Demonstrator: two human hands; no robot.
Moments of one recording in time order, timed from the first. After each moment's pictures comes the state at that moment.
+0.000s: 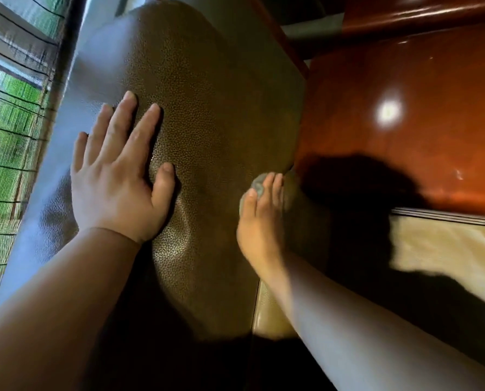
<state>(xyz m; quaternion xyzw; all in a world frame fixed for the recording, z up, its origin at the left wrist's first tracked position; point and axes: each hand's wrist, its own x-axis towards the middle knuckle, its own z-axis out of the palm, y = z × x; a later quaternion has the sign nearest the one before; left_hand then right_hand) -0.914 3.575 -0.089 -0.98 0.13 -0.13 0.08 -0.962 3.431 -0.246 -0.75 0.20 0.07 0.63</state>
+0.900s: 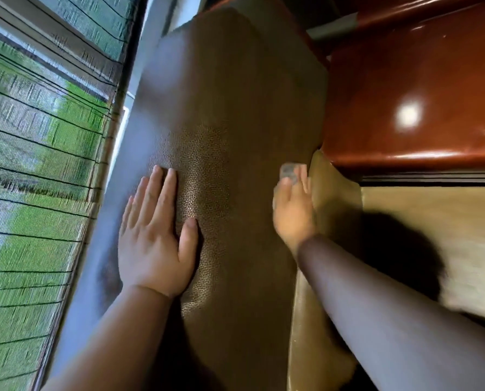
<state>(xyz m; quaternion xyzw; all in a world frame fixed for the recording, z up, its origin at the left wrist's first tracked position) -1.059 3.638 -0.075 -0.99 0.09 -0.09 0.03 -1.010 3.463 -0.237 -0.72 0.20 0.04 0.66</state>
